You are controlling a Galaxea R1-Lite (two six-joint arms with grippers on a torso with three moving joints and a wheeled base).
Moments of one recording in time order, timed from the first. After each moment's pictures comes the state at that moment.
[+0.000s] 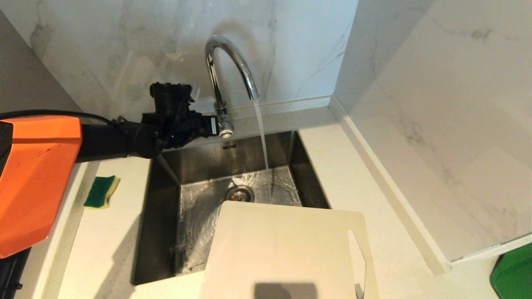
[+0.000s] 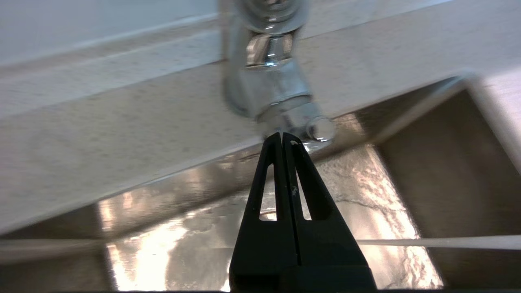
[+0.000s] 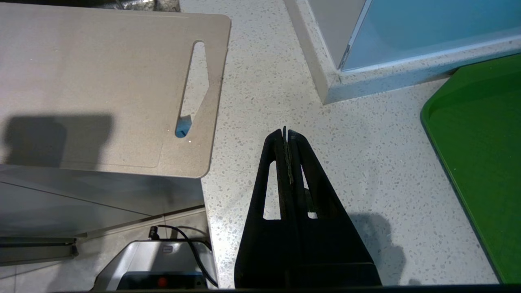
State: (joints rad) left arm -0.36 2.32 -1.99 -0.19 0.12 -0.10; right arm -0.01 0.00 -0.07 0.17 0.00 0.00
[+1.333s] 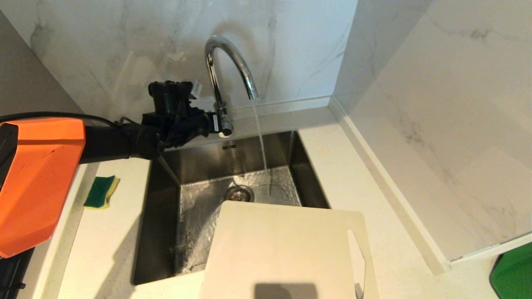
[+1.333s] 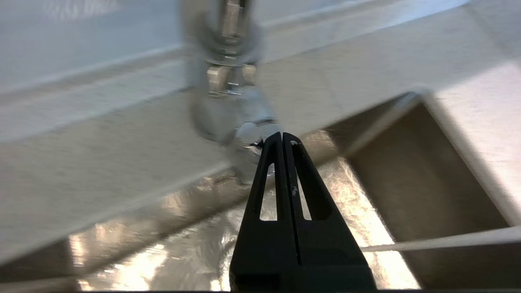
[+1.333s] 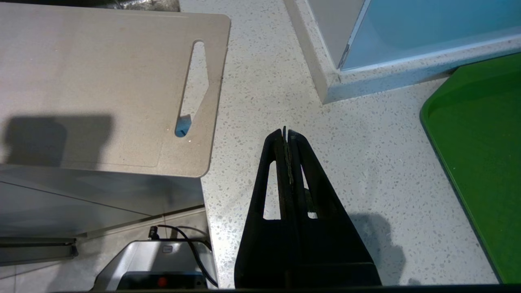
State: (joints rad) left arm -0.34 2.34 -2.00 -0.26 0.04 -0.08; right arm -0.01 0.00 -0.07 0.17 0.00 0.00
